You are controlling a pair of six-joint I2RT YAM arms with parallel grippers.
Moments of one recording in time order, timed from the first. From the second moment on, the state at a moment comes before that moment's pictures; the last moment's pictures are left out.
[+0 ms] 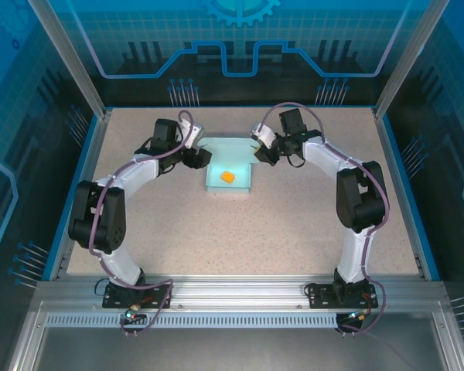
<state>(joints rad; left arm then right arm) -0.17 1.74 1.19 -0.19 0.34 0.20 0.31 1.97 1.50 -0.44 -0.50 -0.60</state>
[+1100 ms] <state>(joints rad) -0.15 1.83 1.28 -0.27 0.44 0.22 0.31 1.97 1.52 -0.44 -0.49 -0.58</state>
